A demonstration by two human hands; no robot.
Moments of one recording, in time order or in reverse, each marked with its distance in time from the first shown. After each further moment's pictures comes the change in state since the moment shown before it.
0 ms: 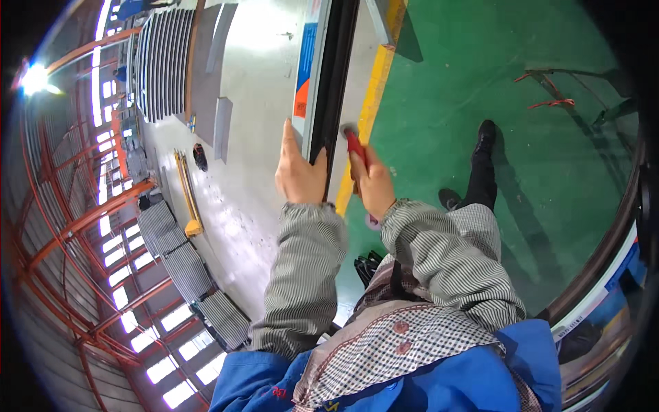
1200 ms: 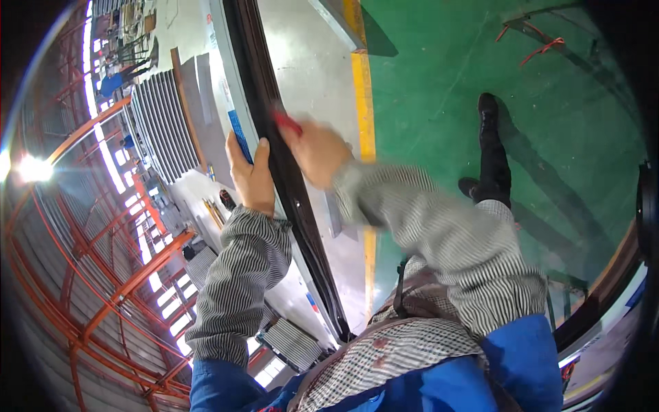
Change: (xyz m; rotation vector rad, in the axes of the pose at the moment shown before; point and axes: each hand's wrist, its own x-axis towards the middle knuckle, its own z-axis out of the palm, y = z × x) left_hand 0.126 0.039 0.024 -0.282 -0.090 0.146; right_hand 0.126 -0.095 -0.026 -0.232 0.011 -0.087
